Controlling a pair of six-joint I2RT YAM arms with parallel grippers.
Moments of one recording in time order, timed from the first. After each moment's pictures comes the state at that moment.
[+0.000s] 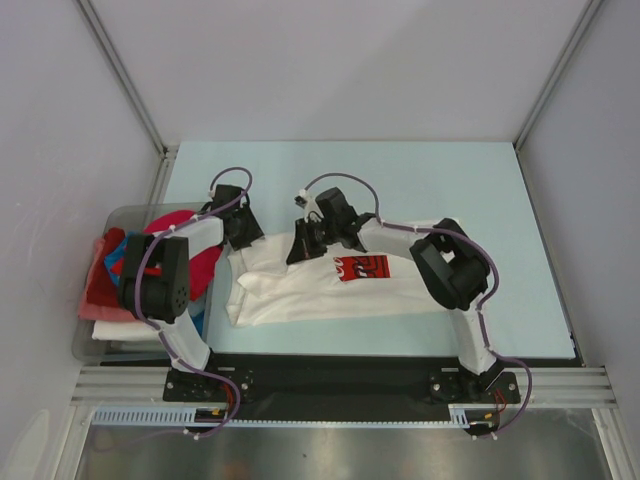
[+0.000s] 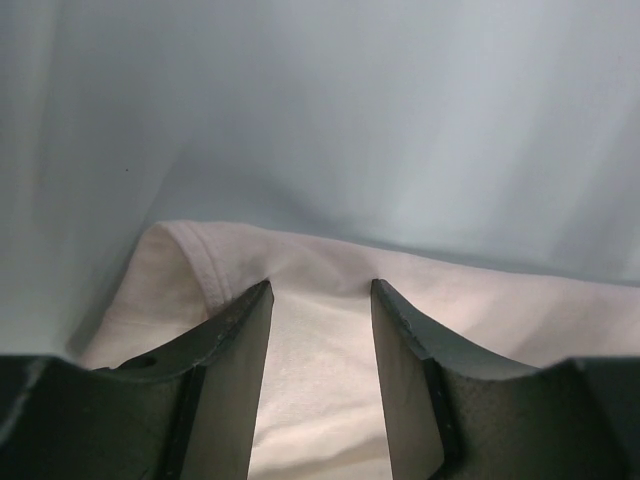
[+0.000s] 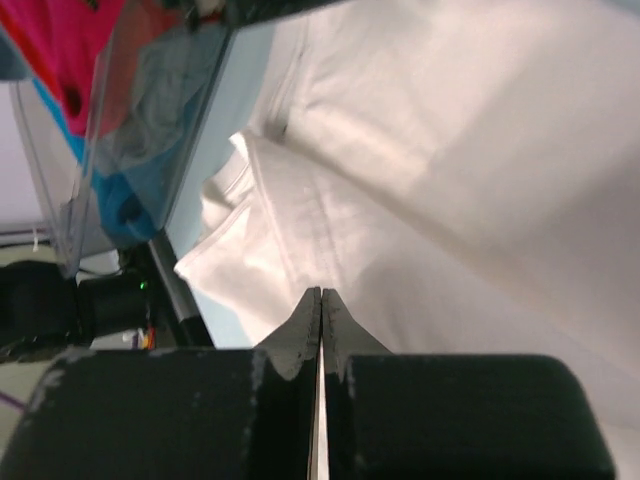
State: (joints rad) left arm -0.13 1.76 1.01 -0.24 0.00 -0.60; right arm 0.73 2.12 1.46 -0.03 -0.63 0.51
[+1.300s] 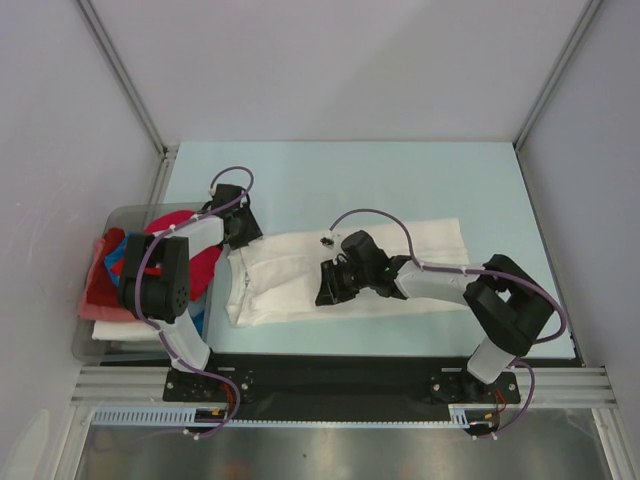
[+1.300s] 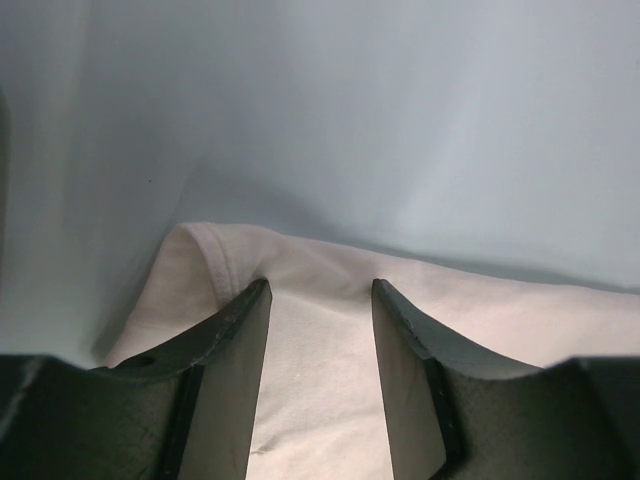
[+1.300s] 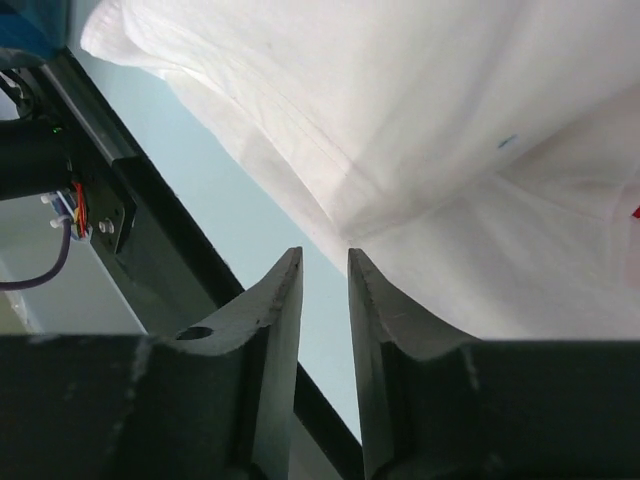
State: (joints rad) left arm -0.13 1.77 1.02 -0.24 -0.03 -0.57; right arm 0.85 1.68 0.86 0.04 -0.41 0.54
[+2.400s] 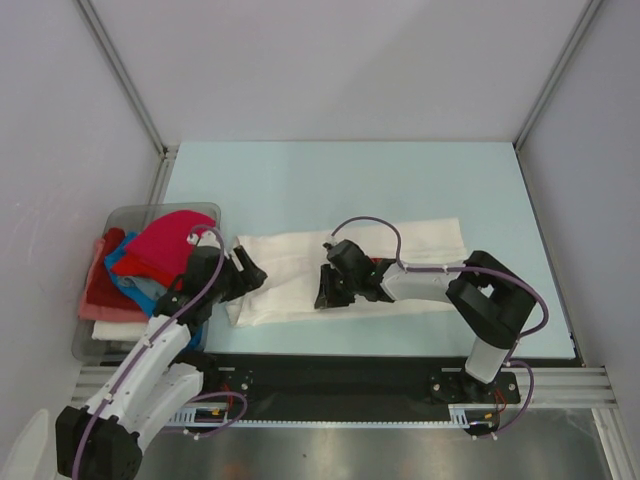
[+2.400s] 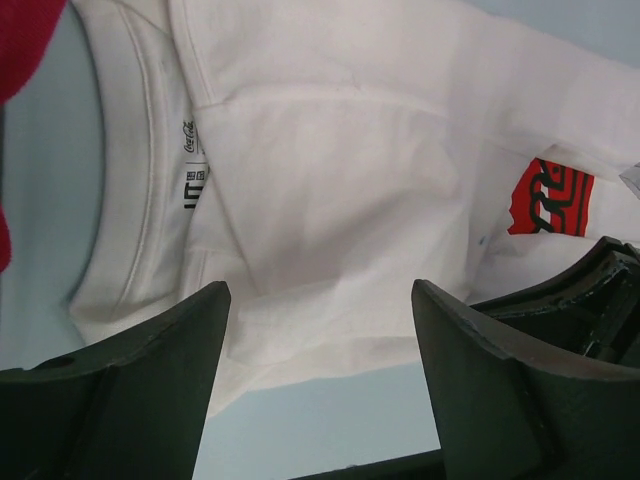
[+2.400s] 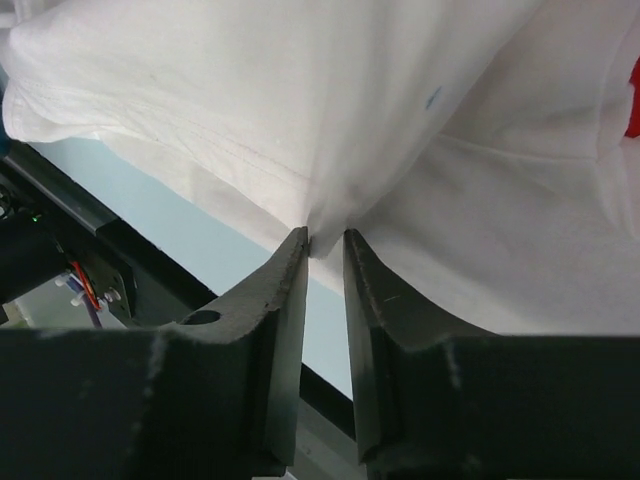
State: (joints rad) left arm -0.28 0.77 0.49 -0.42 0.02 -0.65; right arm 0.92 1.74 0.92 -0.05 -0.18 0.80
